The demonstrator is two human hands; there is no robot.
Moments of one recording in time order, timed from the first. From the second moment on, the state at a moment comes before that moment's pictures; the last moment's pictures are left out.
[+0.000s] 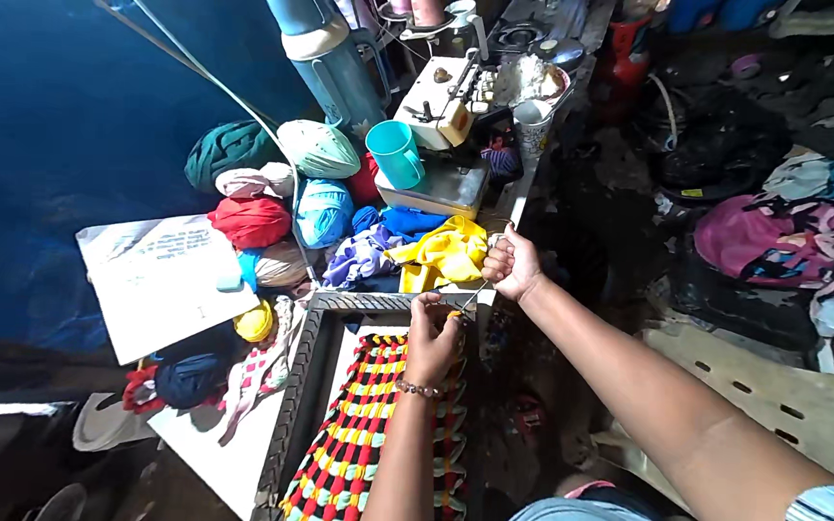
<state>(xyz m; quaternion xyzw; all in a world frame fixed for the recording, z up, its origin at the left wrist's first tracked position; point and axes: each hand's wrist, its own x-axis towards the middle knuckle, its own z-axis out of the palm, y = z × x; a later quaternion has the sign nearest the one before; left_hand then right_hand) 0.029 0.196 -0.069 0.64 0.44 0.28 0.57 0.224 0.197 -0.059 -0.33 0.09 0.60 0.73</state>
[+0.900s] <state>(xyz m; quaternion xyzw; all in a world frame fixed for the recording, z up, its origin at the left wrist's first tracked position) 0.031 0.184 -0.073 0.77 0.47 0.26 0.34 0.216 0.209 -0.079 -0.28 0.05 0.61 0.74</state>
